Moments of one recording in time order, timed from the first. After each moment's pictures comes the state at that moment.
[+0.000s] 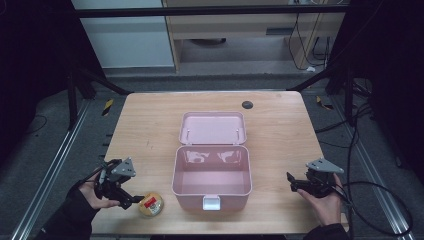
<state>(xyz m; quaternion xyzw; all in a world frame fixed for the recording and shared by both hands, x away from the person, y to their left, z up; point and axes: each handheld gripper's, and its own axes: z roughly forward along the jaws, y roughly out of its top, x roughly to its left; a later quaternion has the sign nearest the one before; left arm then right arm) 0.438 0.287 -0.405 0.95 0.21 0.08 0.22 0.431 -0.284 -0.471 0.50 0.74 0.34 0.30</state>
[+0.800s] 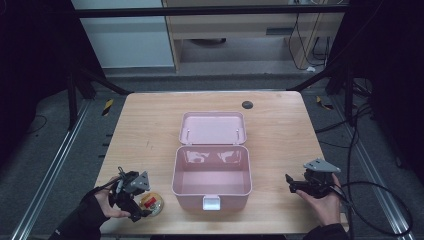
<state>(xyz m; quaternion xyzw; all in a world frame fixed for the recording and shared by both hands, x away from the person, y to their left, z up) 0.431 0.260 -0.442 0.97 0.16 0.05 0.17 0.433 -0.281 -0.474 0.49 0.75 0.33 0.29</state>
